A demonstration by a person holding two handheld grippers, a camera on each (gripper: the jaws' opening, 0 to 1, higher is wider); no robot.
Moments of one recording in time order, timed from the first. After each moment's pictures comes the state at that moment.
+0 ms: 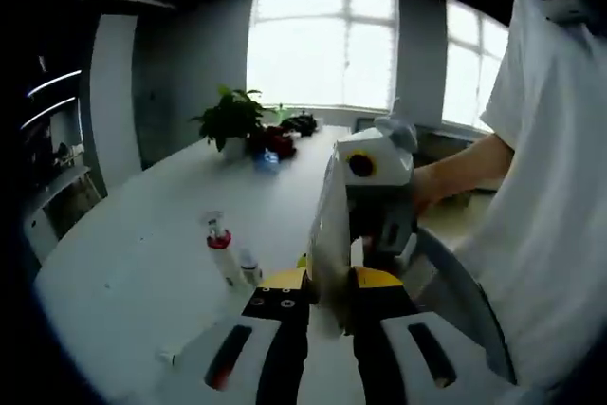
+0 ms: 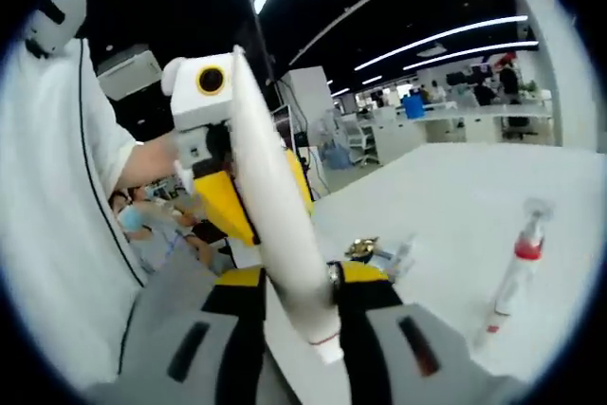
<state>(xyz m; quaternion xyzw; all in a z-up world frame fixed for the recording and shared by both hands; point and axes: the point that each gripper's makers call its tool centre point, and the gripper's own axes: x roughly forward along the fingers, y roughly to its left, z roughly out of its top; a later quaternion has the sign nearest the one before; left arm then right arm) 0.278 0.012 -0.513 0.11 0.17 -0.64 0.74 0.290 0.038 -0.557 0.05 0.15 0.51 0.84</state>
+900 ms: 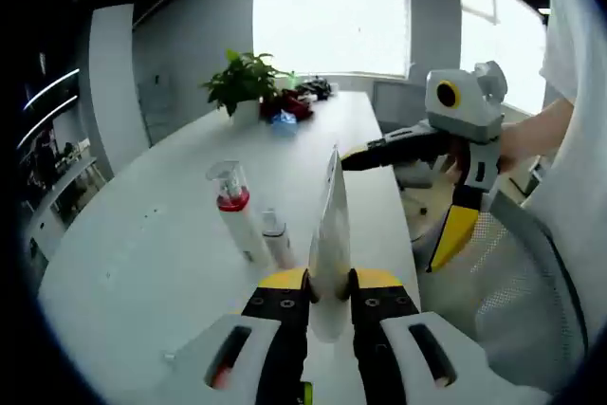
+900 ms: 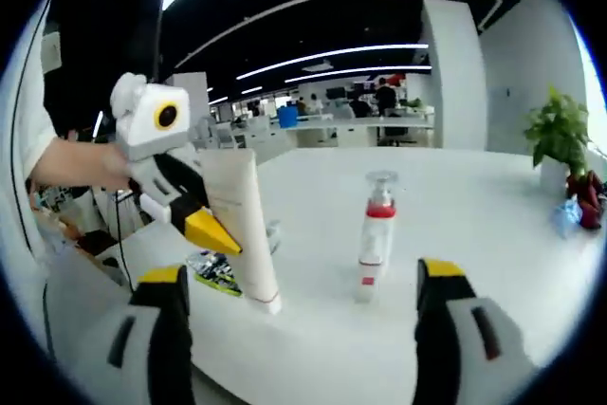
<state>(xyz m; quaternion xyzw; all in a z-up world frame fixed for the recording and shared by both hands) 0.332 -0.007 -0.600 0.17 0.21 -0.61 0.74 0.316 -0.084 -0.596 0.00 0.16 0.20 0.97</state>
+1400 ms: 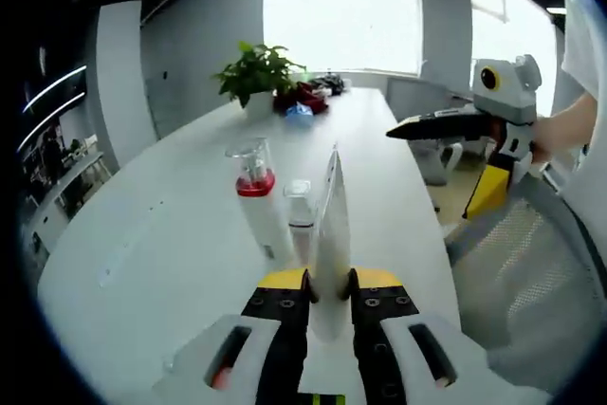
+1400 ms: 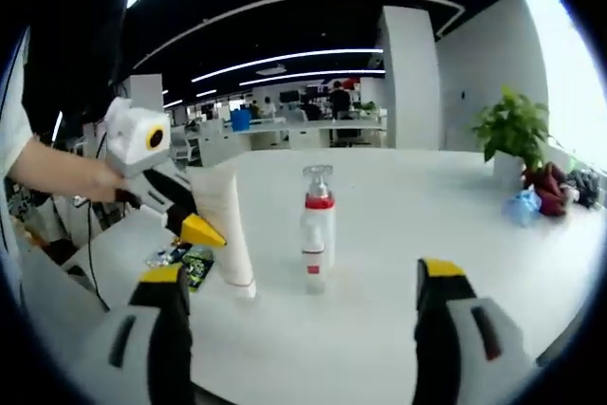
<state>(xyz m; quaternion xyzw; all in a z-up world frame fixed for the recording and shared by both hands) 0.373 -0.015 -0.626 0.17 0.21 -0.60 0.75 0.313 -0.109 -0.599 -0.01 0.16 0.15 0.98</state>
